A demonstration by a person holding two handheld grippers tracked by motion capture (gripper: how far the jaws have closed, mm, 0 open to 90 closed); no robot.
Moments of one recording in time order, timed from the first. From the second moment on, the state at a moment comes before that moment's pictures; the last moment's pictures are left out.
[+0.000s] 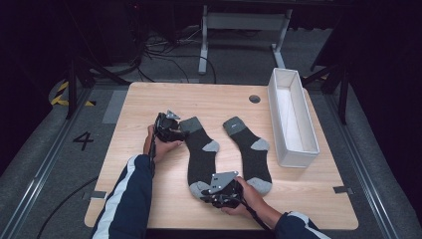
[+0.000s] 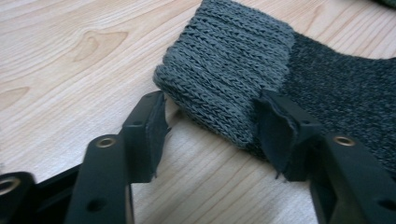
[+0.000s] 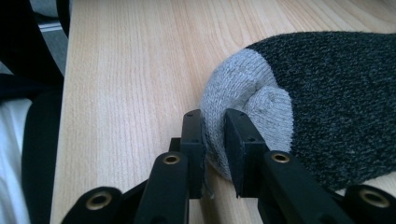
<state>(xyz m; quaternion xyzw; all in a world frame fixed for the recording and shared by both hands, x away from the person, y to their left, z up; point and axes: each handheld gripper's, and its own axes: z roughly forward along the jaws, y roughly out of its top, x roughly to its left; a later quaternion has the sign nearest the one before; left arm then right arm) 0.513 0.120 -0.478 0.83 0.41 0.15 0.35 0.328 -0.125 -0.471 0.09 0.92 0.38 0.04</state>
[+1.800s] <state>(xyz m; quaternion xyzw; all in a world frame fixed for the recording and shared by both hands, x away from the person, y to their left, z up) 0.482 0.126 -0.477 0.85 0.37 0.11 0.36 0.314 -0.189 -0.471 0.16 0.91 0.37 0.06</state>
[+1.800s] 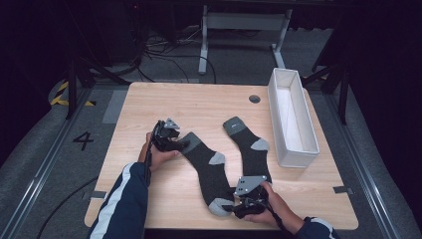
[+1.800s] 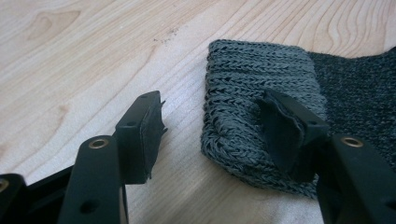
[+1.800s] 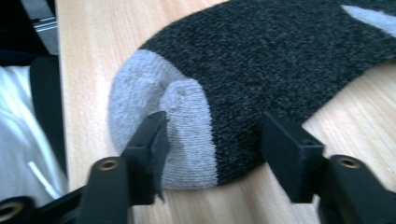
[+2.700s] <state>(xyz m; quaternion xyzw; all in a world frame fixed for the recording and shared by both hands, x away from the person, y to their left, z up) 0.471 0.120 -0.470 0.86 0.33 0.14 0.36 0.320 -0.196 -0.468 0.14 0.91 0.38 0.04</state>
